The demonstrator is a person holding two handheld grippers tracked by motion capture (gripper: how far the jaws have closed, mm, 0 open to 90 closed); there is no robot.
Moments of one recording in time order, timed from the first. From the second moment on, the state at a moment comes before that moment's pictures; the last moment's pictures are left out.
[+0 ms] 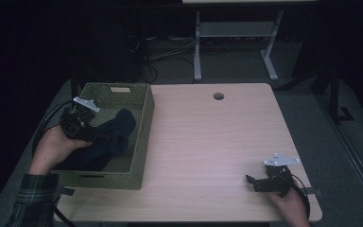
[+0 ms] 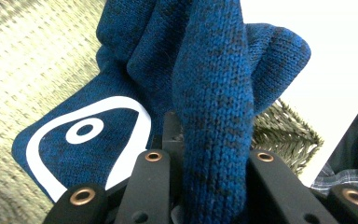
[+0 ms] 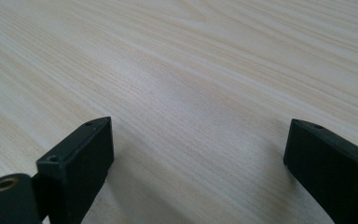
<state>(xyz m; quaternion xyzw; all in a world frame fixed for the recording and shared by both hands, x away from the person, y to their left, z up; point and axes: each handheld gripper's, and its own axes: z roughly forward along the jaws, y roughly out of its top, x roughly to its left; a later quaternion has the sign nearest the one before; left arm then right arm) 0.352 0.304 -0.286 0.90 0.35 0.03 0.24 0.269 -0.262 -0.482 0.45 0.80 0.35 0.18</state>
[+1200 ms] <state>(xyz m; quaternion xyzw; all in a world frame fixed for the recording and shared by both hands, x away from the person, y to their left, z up) 0.373 0.270 -0.208 0.90 0.32 0.05 0.28 0.269 -0.262 -0.482 0.45 0.80 0.35 0.18</state>
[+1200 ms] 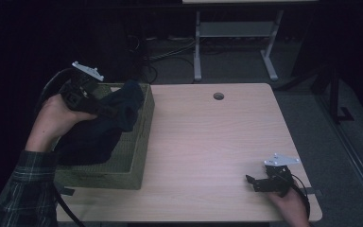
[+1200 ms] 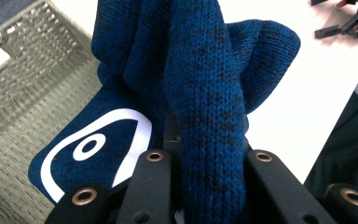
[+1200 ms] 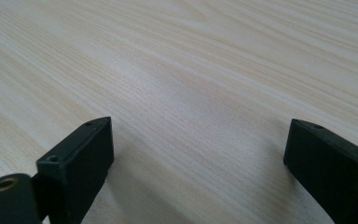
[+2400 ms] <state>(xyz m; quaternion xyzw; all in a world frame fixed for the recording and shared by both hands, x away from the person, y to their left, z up) 0.386 0.169 -0.176 0.92 0.24 0.04 0.30 0.269 -0.262 -0.482 0.45 0.80 0.35 0.18</state>
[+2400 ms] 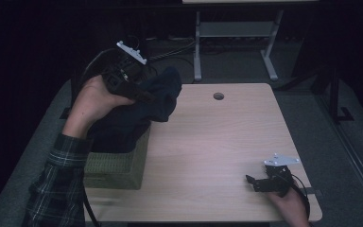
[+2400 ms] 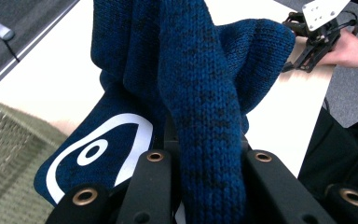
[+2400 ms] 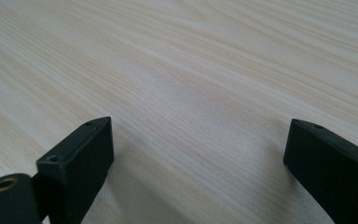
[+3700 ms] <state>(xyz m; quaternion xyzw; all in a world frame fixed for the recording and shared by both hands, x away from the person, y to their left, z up) 0.389 0.037 -0.208 0.94 0.16 0.01 0.32 0.269 -0.262 -0.482 0.45 0.80 0.35 0.18</state>
